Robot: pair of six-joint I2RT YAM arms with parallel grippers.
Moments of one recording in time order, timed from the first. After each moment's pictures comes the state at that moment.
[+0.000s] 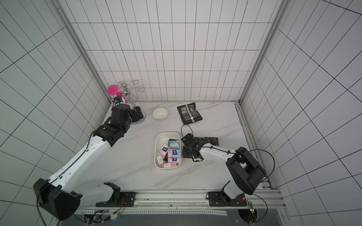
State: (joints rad) left arm -0.39 1.23 1.19 -0.45 -0.44 -0.52; right arm 0.85 1.53 0.79 -0.37 0.05 0.68
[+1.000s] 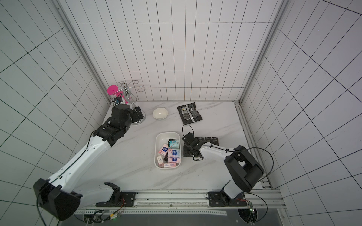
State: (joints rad) left arm -0.39 1.23 1.19 -0.46 -0.44 -0.52; right arm 0.81 1.56 0.79 -0.35 0.05 0.66
